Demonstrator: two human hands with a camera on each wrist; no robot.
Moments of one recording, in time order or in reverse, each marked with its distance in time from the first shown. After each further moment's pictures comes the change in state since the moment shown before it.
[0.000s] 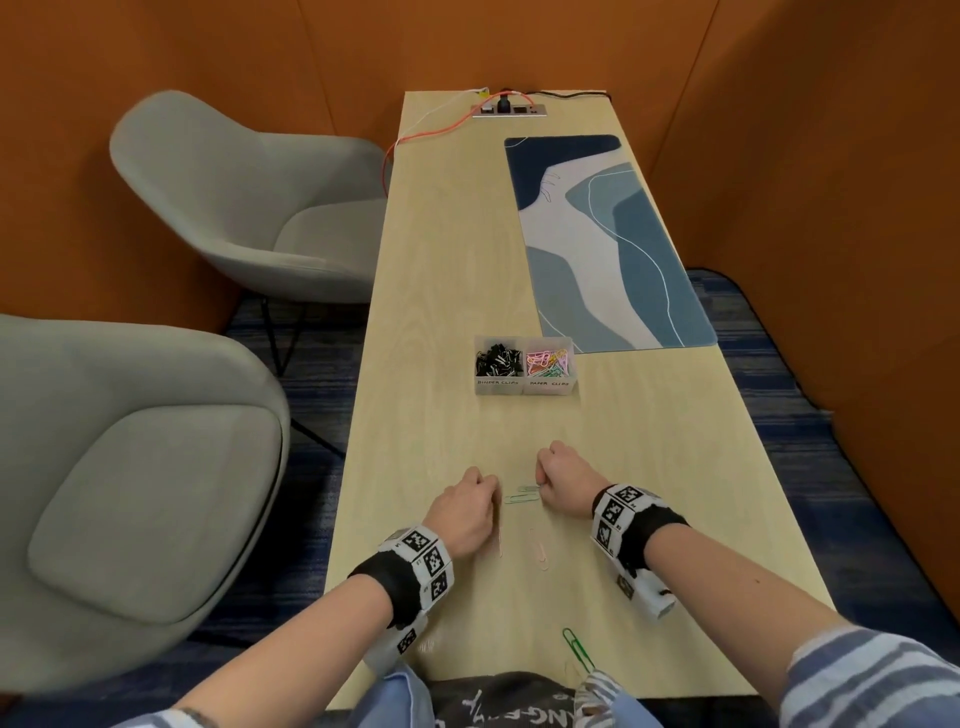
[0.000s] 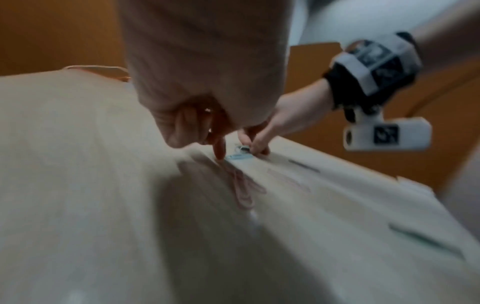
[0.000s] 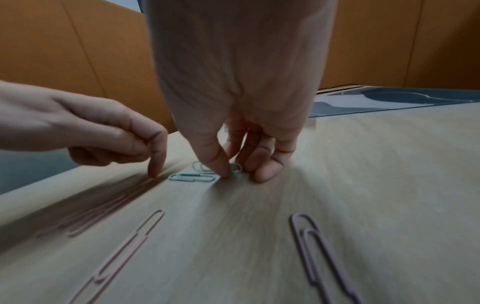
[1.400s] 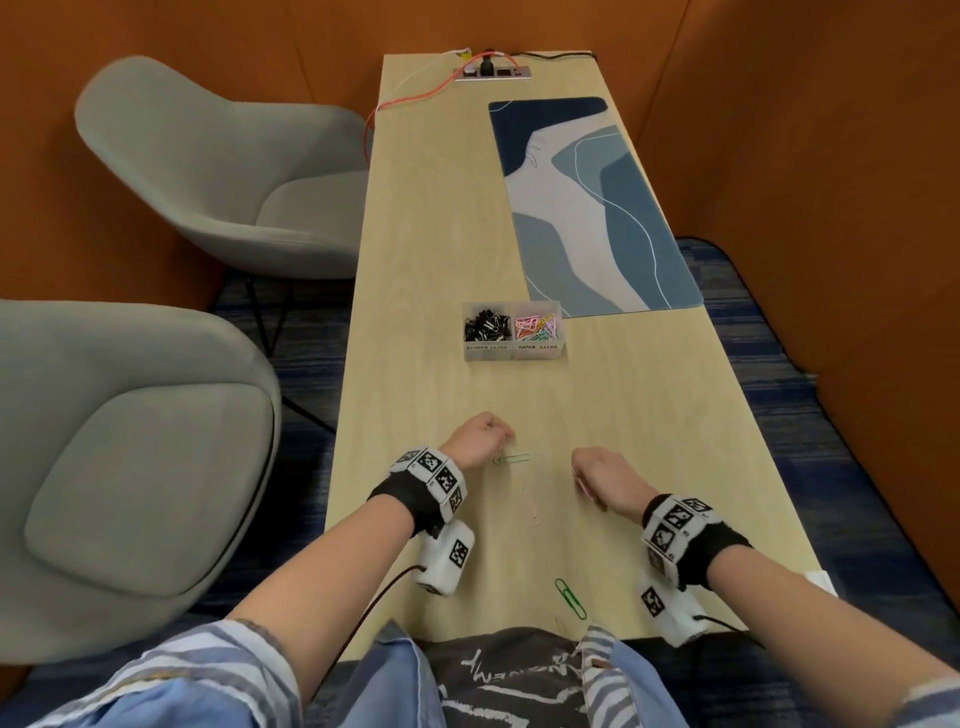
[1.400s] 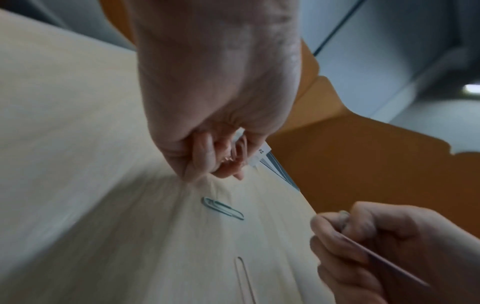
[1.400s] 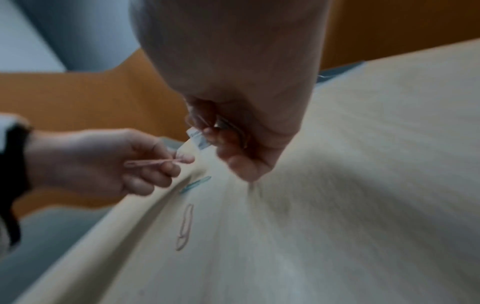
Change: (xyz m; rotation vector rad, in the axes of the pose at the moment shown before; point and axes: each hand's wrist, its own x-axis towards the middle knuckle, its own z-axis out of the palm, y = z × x) left_hand 0.042 0.017 -0.011 -0.675 -0.112 -0.228; right_hand -0.075 0.020 0.002 0.490 0.027 0.232
